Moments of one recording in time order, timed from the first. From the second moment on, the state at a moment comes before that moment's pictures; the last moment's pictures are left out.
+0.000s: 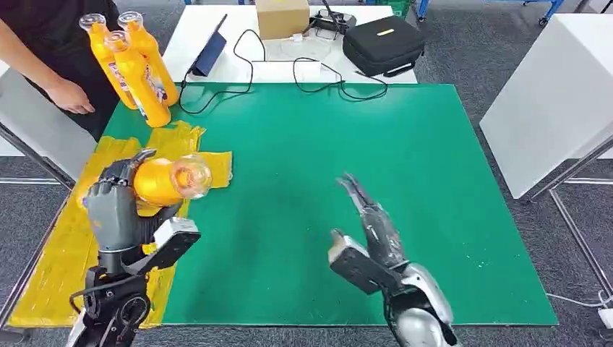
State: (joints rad) left arm -0.02 0.11 -0.19 -1.75 -1.21 0.49 0.05; right arm -0.01 -0.01 0.43 -1.81 0.60 -0.06 -0.07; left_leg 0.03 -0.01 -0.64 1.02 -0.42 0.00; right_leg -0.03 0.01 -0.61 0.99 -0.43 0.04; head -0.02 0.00
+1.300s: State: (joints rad) left arm 0.02 0.15 -0.18 -1.36 -1.48 0.43 0.08; right arm 0.02 0.00 0.26 -1.96 0.55 0.06 -0.09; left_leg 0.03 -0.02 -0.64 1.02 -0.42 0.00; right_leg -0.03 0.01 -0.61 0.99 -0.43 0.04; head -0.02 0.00
